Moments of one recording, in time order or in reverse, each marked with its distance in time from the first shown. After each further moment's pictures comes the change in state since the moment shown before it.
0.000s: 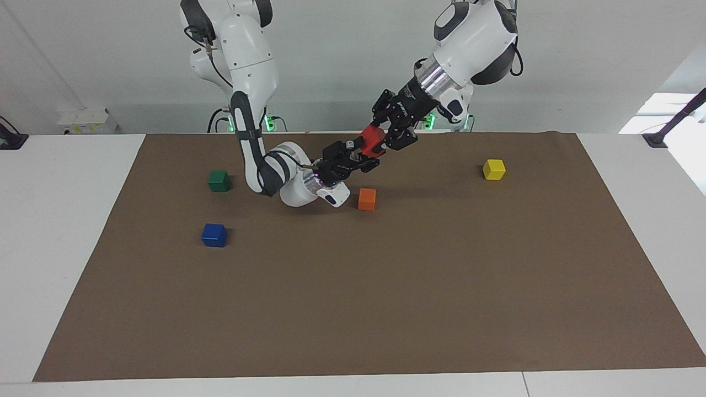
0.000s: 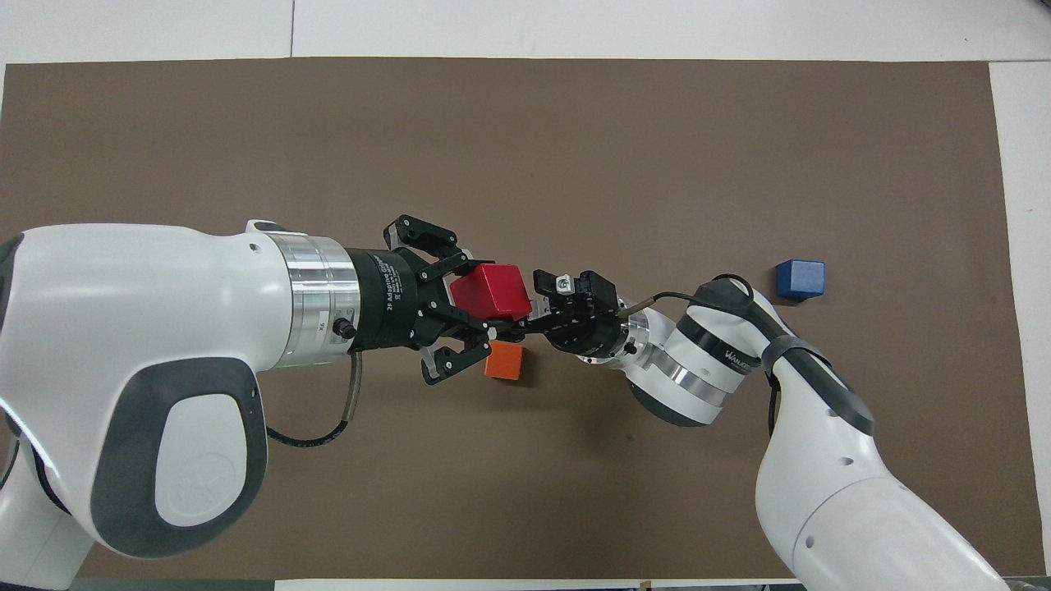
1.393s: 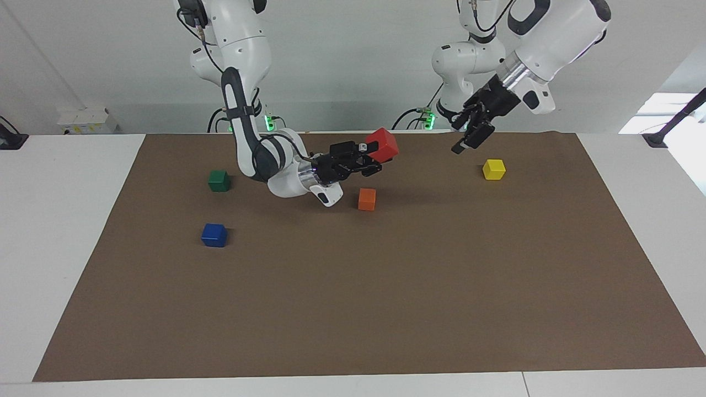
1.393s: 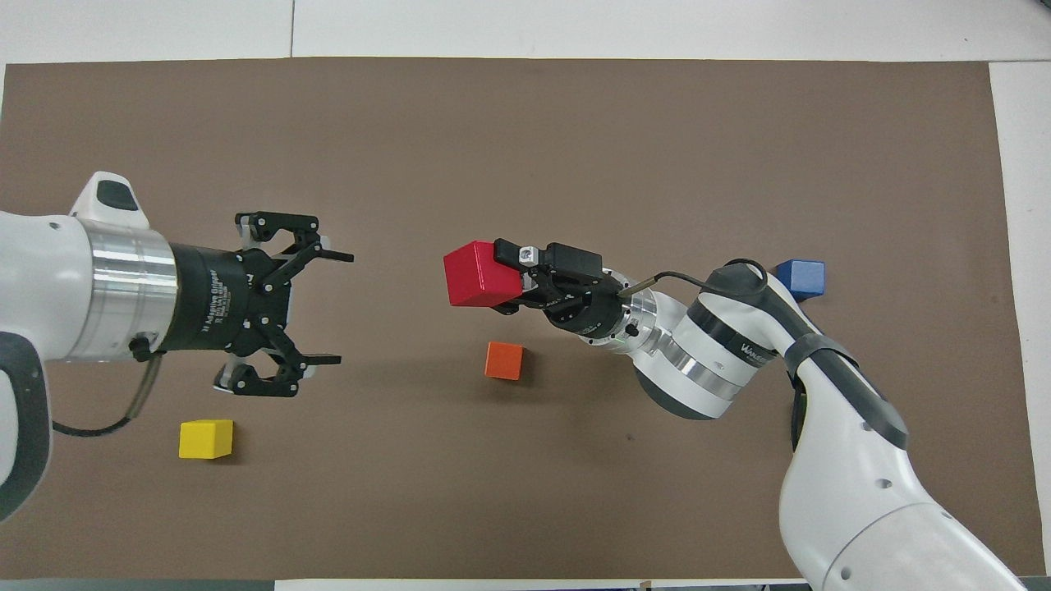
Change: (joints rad) left arm 0.360 -0.078 0.043 0.016 0.223 -0.378 0.884; right arm -0.029 -0.158 -0.006 0.030 -0.120 0.391 0.005
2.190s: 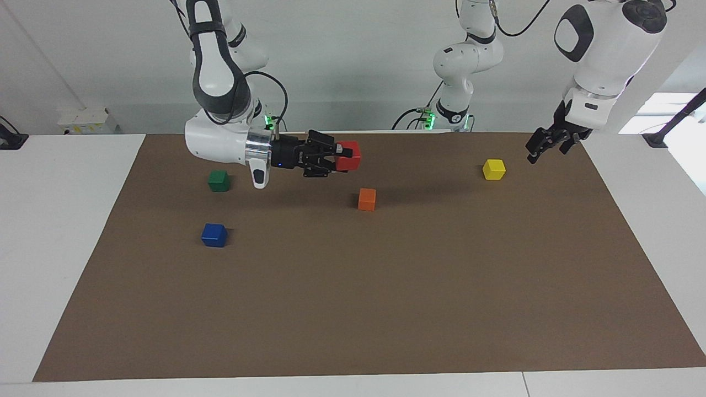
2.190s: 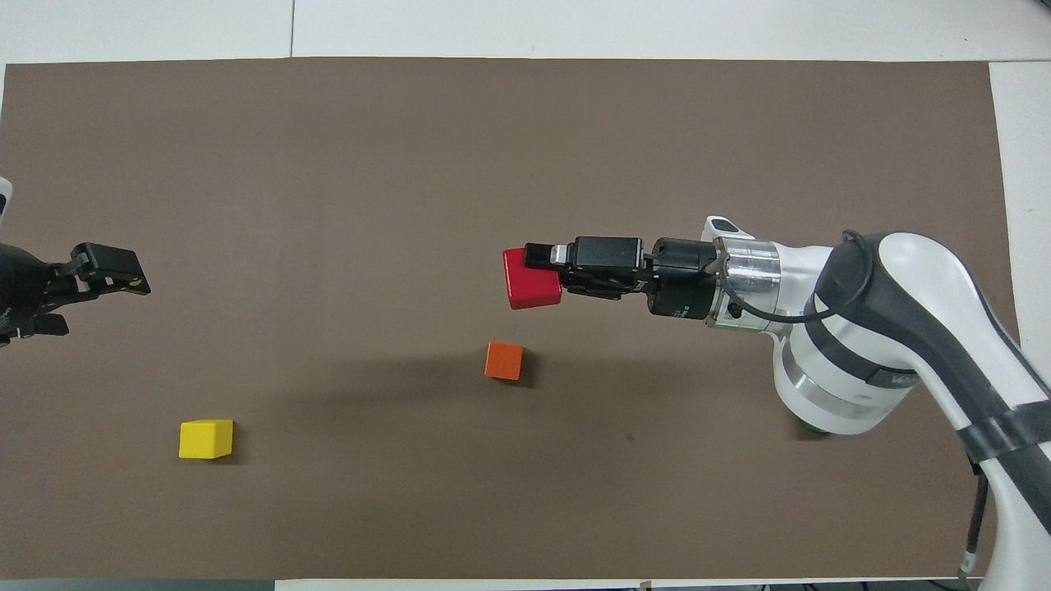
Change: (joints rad) left arm 0.129 0.084 0.019 0.078 0.489 -0.032 1.041; right arm -0.181 -0.262 -0.011 0.027 -0.954 0.435 0.274
